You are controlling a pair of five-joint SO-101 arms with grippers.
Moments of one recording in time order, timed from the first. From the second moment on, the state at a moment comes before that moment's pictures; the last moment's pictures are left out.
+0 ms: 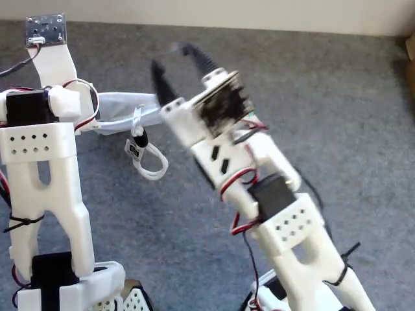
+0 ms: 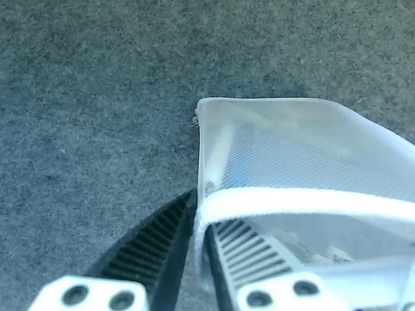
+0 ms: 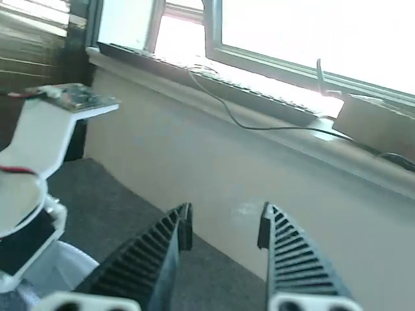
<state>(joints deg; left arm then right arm) -12.8 -9.6 -9.9 91.4 10.3 -36.8 -40.4 23.4 18.2 14.9</state>
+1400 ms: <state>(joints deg) -12.8 -9.6 -9.9 91.4 10.3 -20.5 22.8 -33.1 44.3 14.0</state>
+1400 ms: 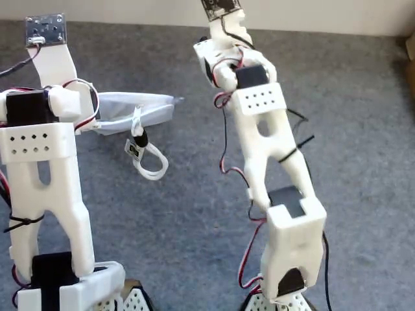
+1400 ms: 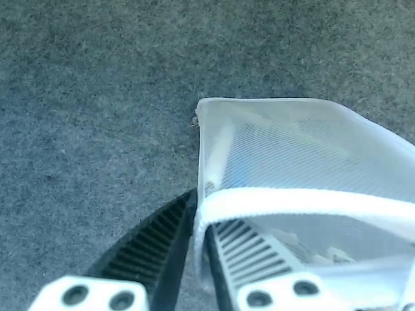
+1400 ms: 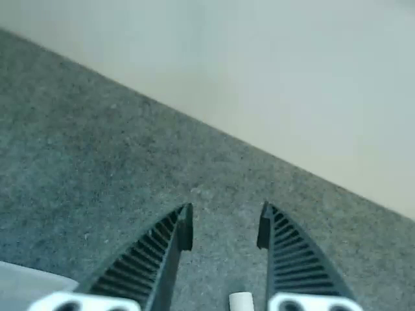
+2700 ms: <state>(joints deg) -12.8 -9.6 -9.9 91.4 10.3 -12.3 69.5 -65.5 58.2 24.6</state>
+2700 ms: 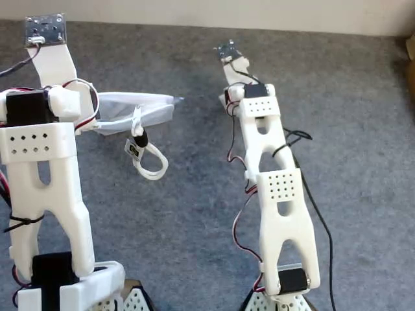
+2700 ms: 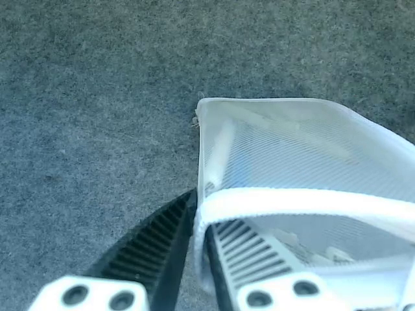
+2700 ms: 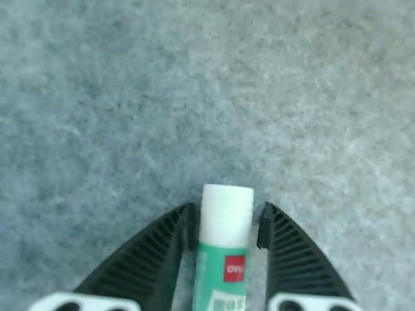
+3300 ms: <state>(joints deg) -12.8 -9.6 -9.9 91.4 10.3 -14.2 70.1 -73.5 74.5 24.5</state>
